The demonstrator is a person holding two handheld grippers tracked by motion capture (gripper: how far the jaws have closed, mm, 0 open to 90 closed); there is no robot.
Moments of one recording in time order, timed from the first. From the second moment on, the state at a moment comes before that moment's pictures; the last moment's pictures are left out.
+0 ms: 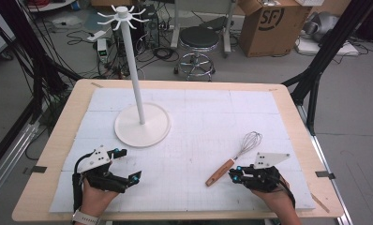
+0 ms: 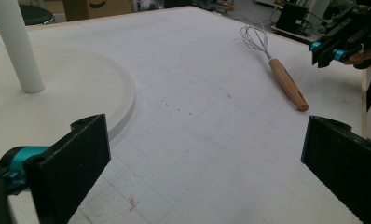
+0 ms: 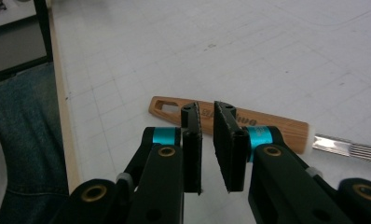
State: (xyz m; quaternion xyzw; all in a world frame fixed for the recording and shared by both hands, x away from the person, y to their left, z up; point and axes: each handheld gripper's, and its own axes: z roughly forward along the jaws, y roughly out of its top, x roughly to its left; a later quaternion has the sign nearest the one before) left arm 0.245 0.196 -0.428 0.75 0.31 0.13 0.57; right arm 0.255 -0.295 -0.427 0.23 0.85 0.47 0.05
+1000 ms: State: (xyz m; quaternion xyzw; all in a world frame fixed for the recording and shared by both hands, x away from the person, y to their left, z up) left arm 0.246 0.199 -0.427 0.74 0.31 0.13 0.58; right arm 0.262 -0.225 -0.446 0.15 0.91 0.37 0.04
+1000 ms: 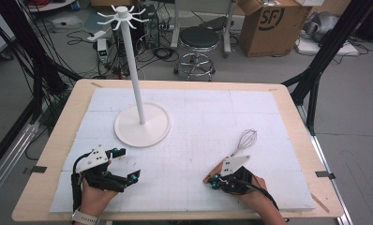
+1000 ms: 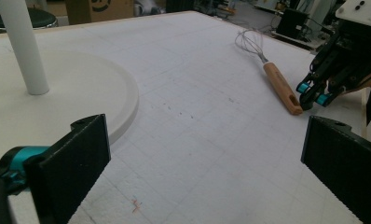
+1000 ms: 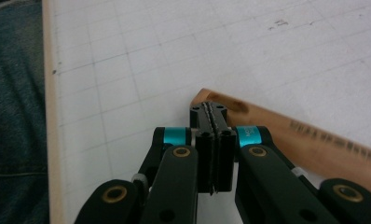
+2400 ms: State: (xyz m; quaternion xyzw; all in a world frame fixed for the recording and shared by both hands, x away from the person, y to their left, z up) left arm 0.247 0.199 -0.428 0.74 0.31 0.13 0.58; right arm 0.316 -0.187 -0.451 0.20 0.90 0.39 0.08
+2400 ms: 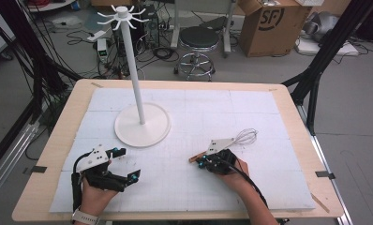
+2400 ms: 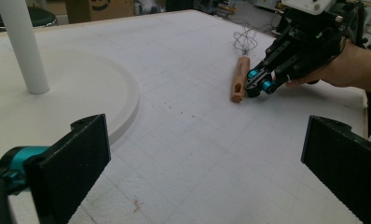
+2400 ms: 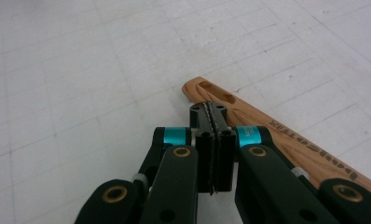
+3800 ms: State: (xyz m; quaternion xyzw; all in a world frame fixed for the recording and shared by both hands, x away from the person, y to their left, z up) left arm 0.248 0.198 -0.430 0.75 0.31 0.13 0.58; right arm 0.265 -0.312 -0.405 0.27 0.79 0.54 0.12
